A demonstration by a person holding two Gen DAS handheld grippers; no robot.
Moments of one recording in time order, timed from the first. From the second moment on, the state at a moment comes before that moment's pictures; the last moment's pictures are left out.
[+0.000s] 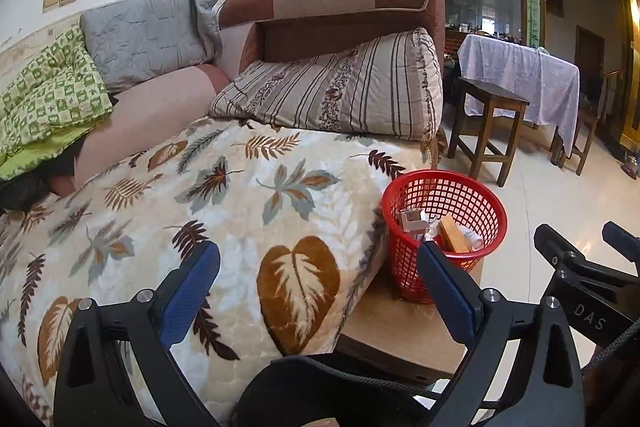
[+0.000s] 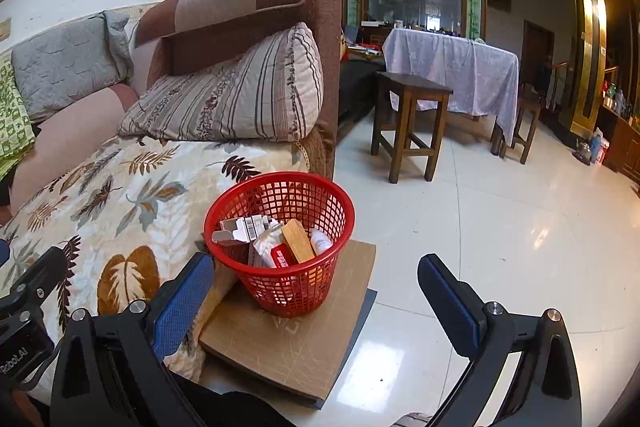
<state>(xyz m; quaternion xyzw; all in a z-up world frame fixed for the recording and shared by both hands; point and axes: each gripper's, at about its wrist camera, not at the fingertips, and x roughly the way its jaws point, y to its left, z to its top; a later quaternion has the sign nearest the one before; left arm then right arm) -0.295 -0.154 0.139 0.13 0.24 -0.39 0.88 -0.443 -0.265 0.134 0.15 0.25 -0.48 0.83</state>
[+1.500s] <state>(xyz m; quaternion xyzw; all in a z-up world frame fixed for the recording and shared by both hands) -0.287 -0.156 0.129 0.12 0.27 -0.40 0.87 -0.434 -0.265 0.124 0.14 0.27 -0.47 0.83</state>
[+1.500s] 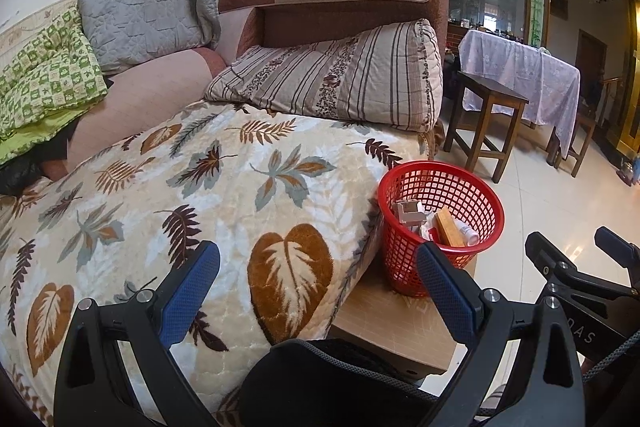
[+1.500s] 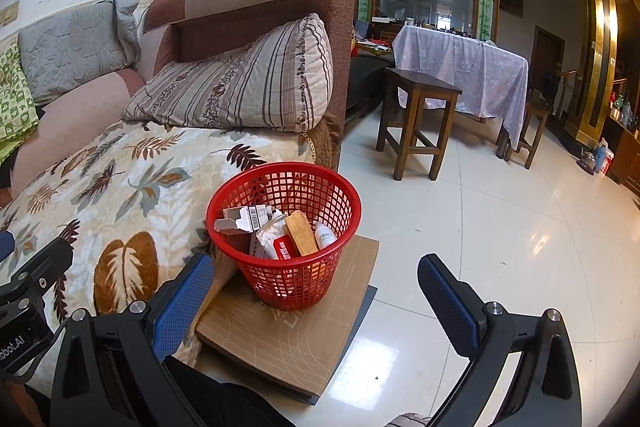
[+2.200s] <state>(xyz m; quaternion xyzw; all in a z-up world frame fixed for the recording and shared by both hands) -0.289 -0.156 0.130 0.12 0.27 -0.40 0.87 -0.435 -0.267 0.122 0.14 0.27 -0.46 0.83</state>
